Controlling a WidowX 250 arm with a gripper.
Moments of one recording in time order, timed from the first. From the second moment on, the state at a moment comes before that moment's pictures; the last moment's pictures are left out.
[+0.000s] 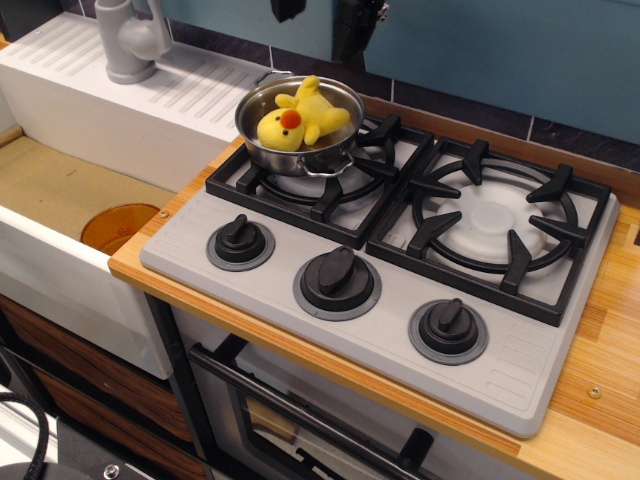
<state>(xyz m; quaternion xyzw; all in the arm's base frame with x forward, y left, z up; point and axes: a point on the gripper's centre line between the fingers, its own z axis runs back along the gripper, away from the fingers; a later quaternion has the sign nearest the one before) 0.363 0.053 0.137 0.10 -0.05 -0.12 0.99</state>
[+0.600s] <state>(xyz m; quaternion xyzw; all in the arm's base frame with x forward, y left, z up) 0.355 0.046 0.121 0.08 -0.04 -0.11 0.99</state>
